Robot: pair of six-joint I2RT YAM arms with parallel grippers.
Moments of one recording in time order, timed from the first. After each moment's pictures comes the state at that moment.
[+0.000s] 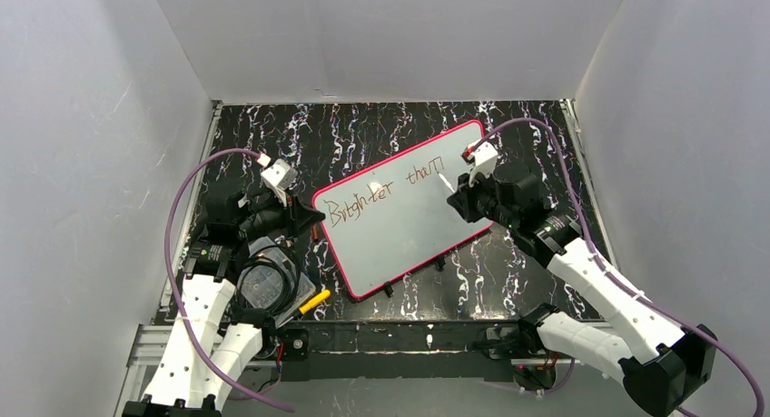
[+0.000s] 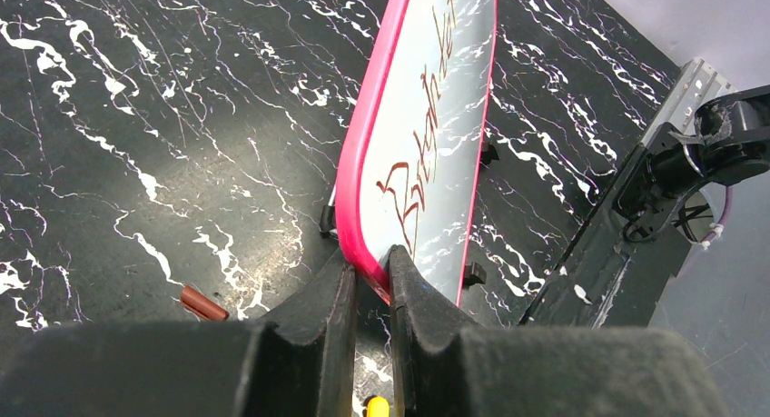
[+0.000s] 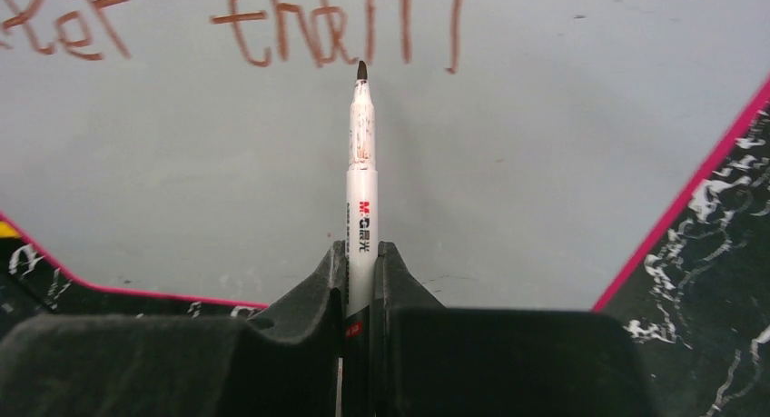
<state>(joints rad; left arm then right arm) -0.12 0.73 0.78 -0.49 0.74 0.04 0.60 0.95 0.87 -0.38 -0.05 0.07</state>
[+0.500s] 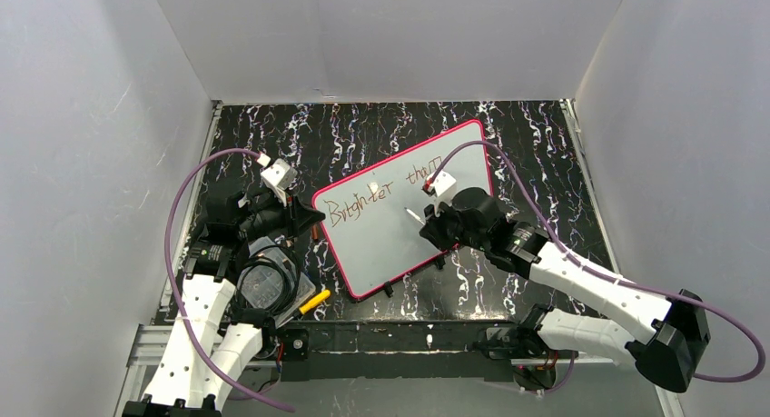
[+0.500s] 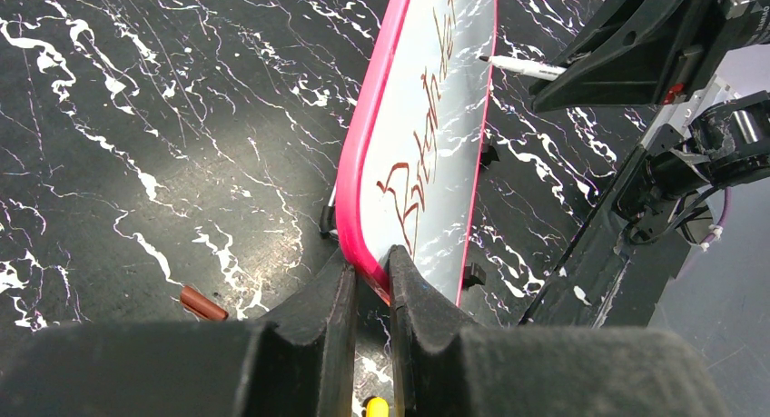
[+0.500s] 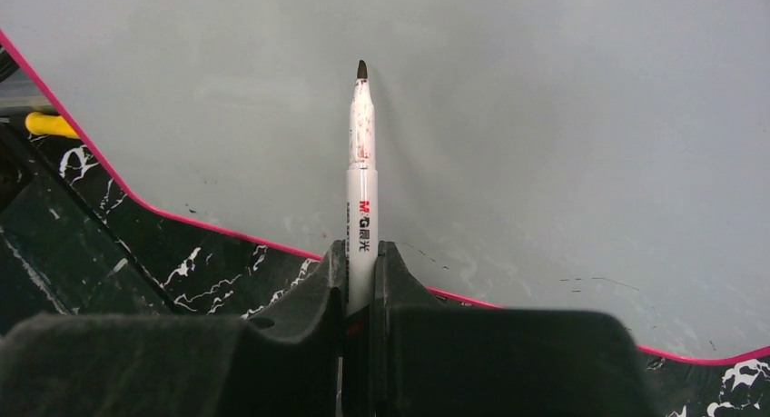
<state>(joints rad) -0.12 0.73 0.78 -0.49 0.74 0.03 0.88 1.01 0.80 -0.35 0.00 0.13</state>
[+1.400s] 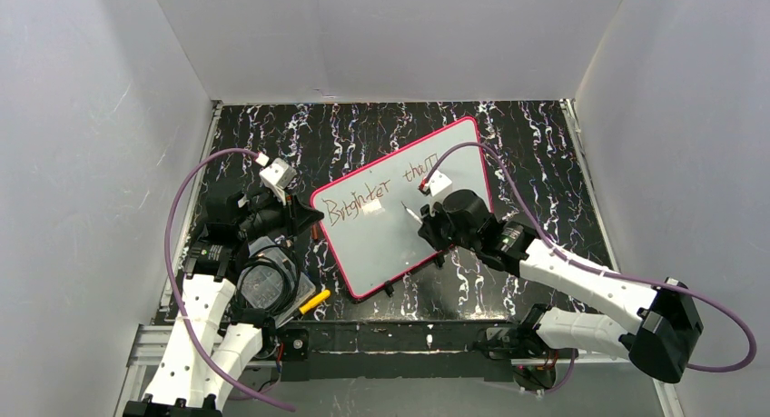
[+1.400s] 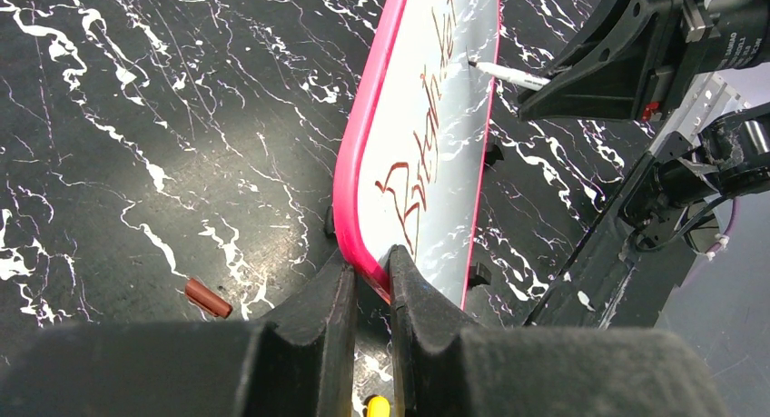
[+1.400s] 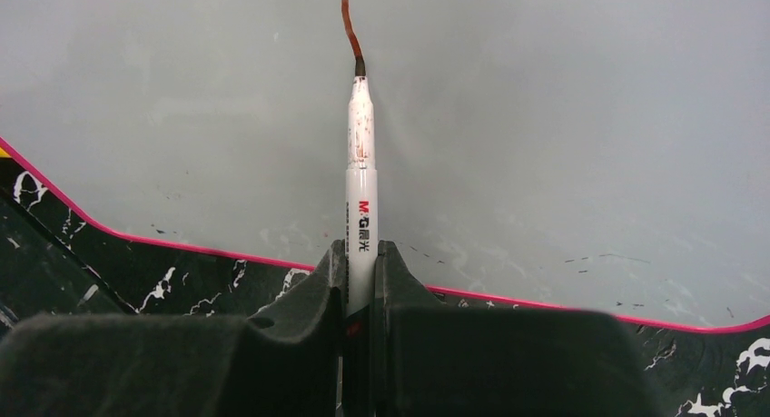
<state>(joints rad) -0.12 0.73 0.78 -0.49 0.72 0.02 0.91 1.09 0.78 -0.29 0.09 0.18</state>
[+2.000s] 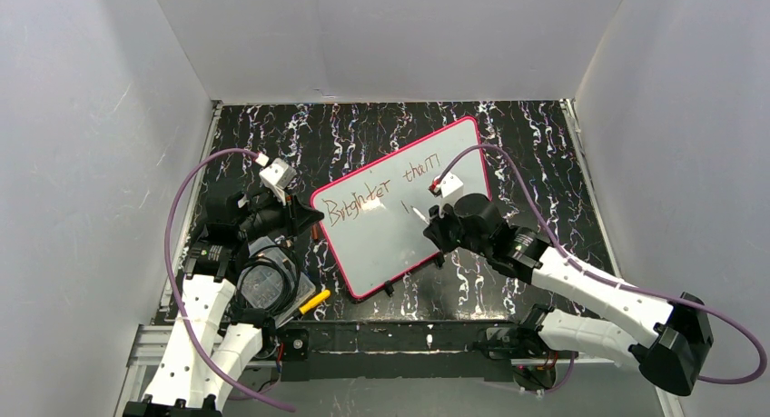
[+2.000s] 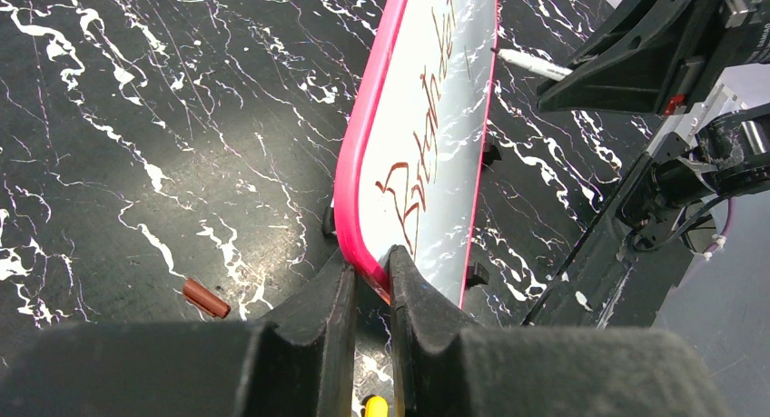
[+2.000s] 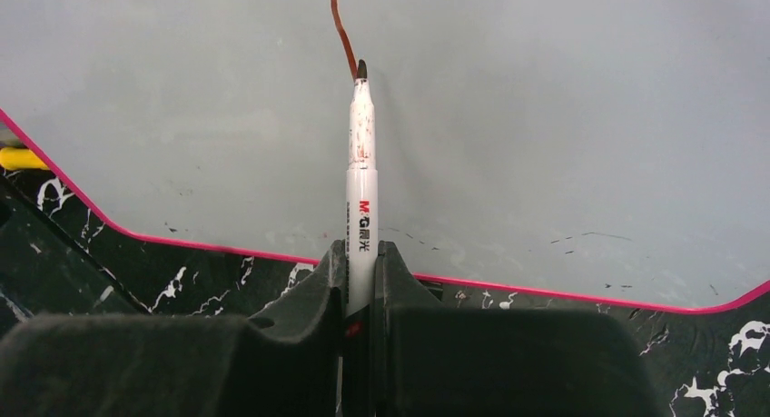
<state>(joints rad) -0.12 0.73 0.78 -0.49 0.72 0.02 0.91 1.00 0.74 -0.32 0.10 0.21</state>
